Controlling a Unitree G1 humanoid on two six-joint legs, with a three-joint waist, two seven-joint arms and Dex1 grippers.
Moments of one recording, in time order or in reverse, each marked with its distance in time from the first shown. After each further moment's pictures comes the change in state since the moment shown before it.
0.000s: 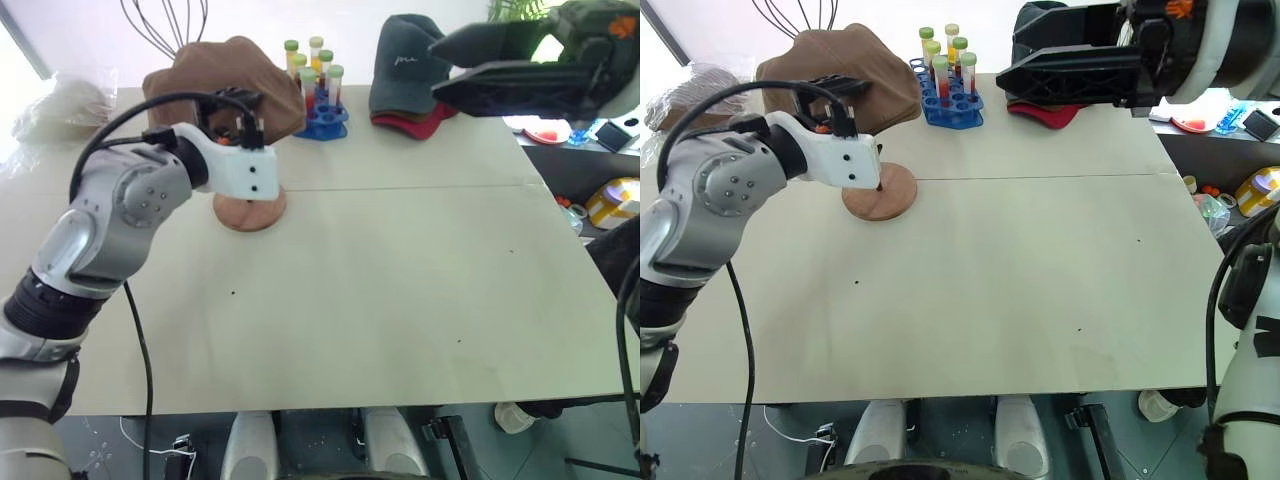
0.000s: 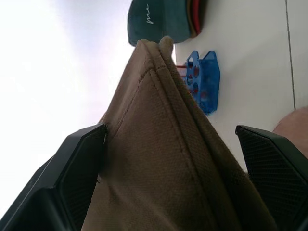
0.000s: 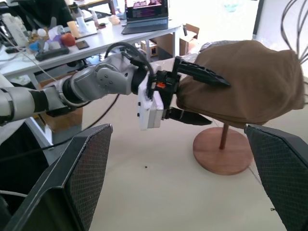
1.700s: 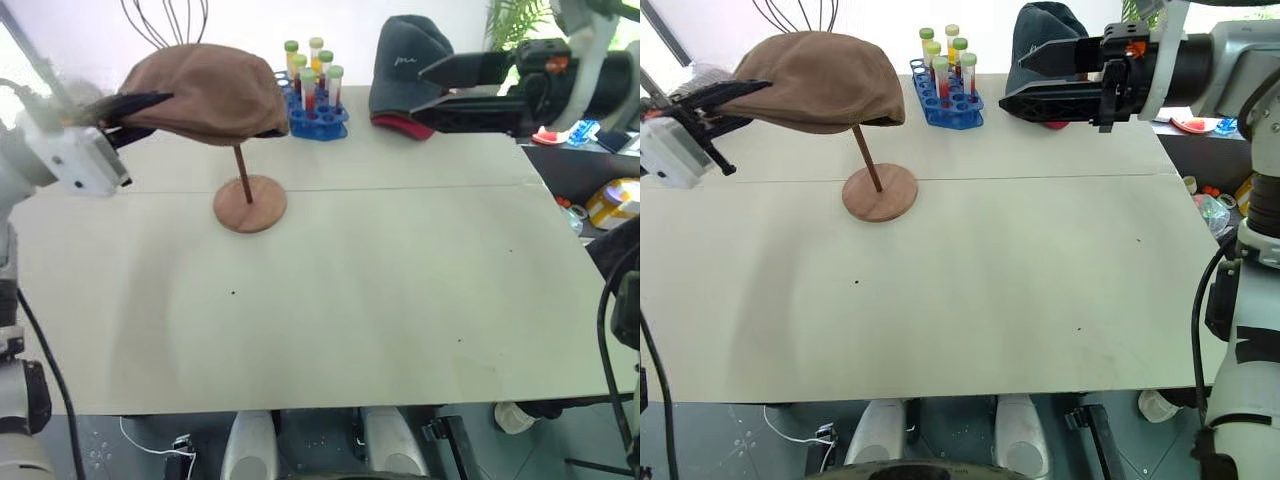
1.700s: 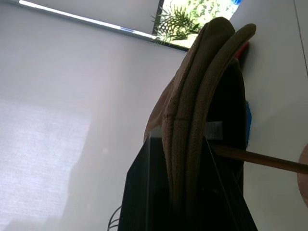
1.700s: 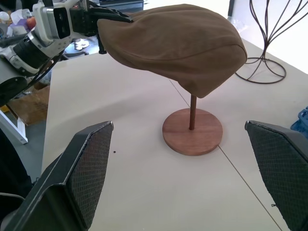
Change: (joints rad) left arm 0.041 0.058 0.480 0.687 -0.569 -1.074 -0.276; right arm 0.072 0.047 0.089 0.104 -0.176 -0.197 0.058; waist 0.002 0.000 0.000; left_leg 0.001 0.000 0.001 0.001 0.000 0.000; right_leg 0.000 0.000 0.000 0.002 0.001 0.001
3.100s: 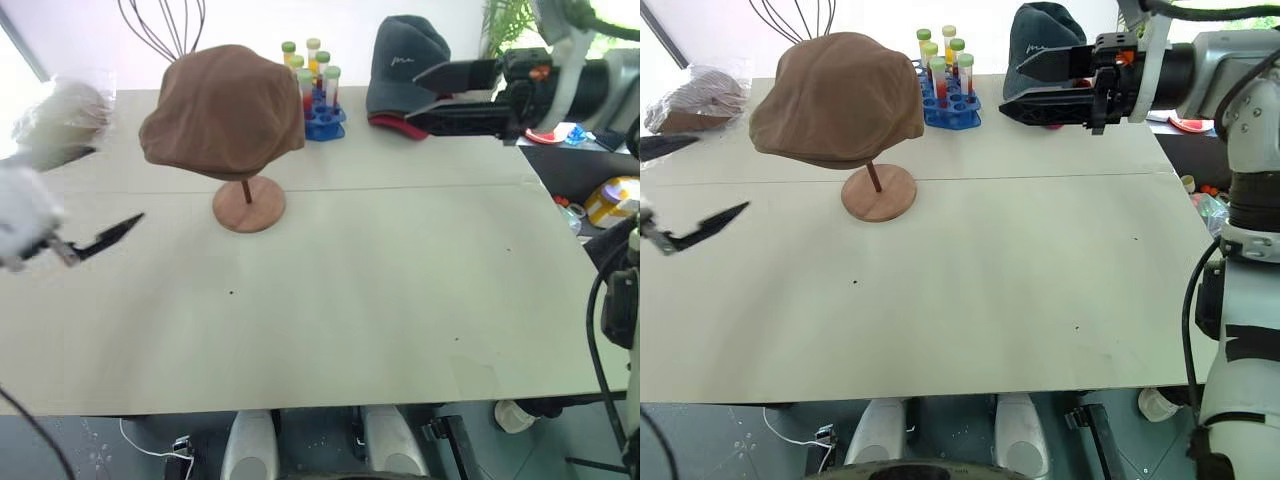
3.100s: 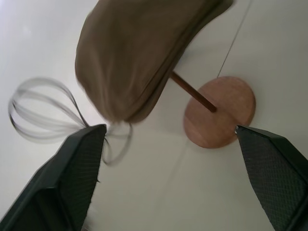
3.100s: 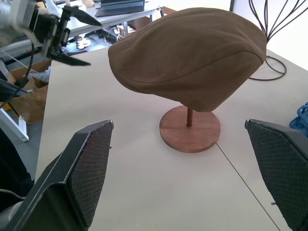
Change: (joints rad) left arm 0.863 0.195 0.597 -0.781 -0.474 1.281 0.051; right arm -0.013 0.036 0.044 0.123 -0.087 -0.122 0.093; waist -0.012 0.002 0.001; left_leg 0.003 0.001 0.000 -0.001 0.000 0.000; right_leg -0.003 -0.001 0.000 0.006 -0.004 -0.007
